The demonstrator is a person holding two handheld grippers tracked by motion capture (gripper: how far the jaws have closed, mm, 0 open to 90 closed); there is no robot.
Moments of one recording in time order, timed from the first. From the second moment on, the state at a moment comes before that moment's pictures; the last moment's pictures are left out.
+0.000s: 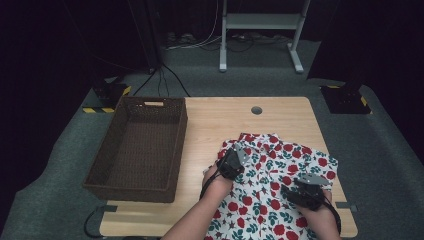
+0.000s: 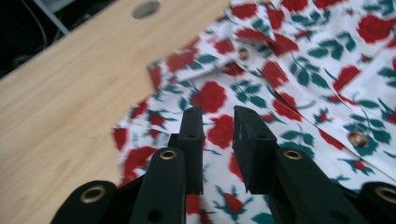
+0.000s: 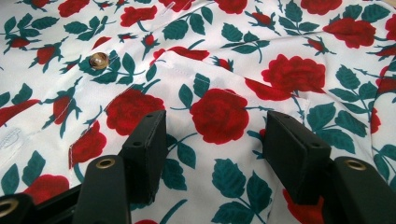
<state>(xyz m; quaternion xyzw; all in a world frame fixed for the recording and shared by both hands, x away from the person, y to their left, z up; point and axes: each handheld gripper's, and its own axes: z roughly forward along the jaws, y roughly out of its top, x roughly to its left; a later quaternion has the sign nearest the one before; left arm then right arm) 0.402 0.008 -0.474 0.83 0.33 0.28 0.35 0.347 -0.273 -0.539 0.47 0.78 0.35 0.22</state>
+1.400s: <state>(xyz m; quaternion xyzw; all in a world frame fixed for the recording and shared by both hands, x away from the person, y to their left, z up) 0.380 0.023 -0.521 0.83 0.37 0.23 0.35 0.347 -0.273 -0.539 0.47 0.78 0.35 0.22</state>
